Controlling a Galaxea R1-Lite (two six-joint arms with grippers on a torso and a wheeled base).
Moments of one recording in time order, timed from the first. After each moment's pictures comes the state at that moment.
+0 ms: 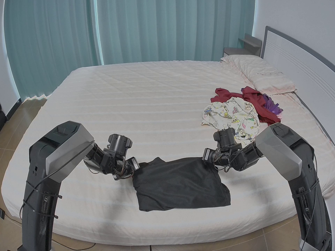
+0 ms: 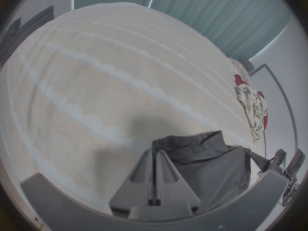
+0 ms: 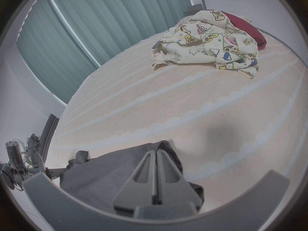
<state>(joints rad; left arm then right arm) -0.28 2.55 -1.41 -0.23 0.02 -0.71 0.37 2.63 -1.56 -0.38 -0.06 0.54</state>
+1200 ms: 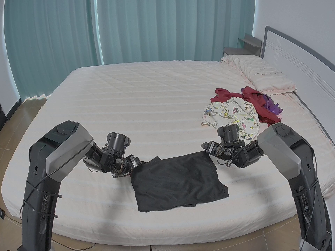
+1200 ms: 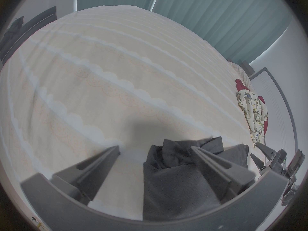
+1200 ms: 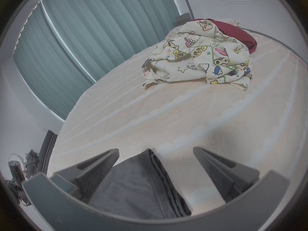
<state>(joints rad) -0.27 2.56 -1.44 -0.23 0.03 -0.71 0.32 2.66 -1.62 -0.44 -0.12 0.60</state>
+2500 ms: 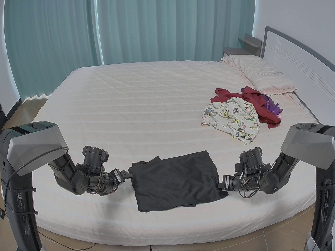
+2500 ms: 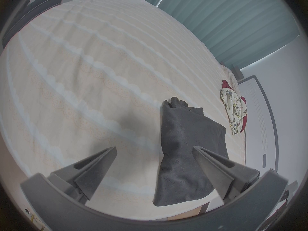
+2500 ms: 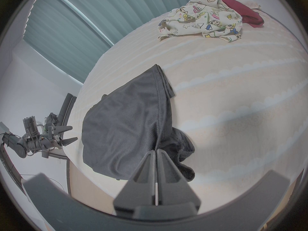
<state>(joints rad) -0.24 2.27 -0.80 -0.62 -0.14 -0.78 0.33 2.33 -0.81 -0.70 0.21 0.44</state>
